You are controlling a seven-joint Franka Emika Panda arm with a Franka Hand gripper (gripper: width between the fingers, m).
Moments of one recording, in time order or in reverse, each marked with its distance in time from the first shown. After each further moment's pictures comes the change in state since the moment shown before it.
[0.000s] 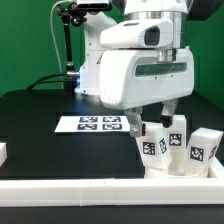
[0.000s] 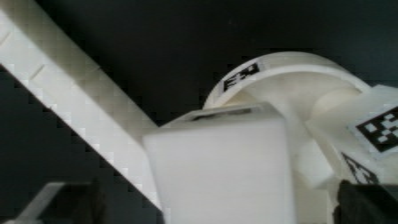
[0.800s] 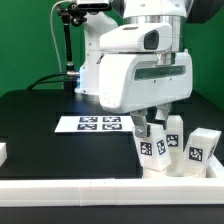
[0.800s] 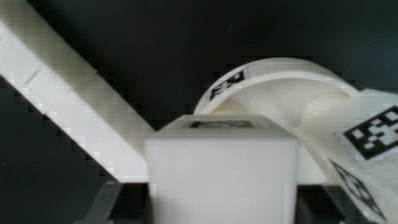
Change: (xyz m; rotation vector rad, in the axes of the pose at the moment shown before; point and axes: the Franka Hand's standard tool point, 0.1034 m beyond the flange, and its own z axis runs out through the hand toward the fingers) arm -0.001 0.002 0.003 -0.001 0.000 0.022
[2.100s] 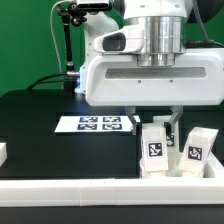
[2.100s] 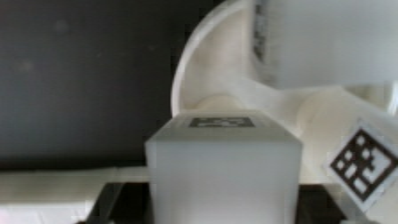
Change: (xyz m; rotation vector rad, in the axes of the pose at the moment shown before) arm 0.003 -0.004 0.001 0.013 0.003 0.970
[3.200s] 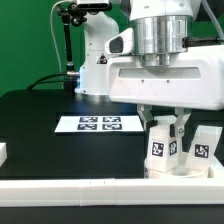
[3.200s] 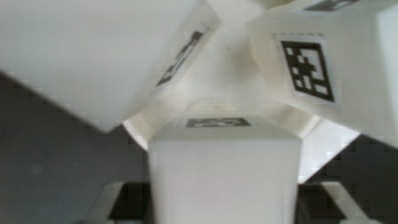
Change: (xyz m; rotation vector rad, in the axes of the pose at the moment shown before) arm 0.000 -0.015 0.000 0.066 -0.009 0.809
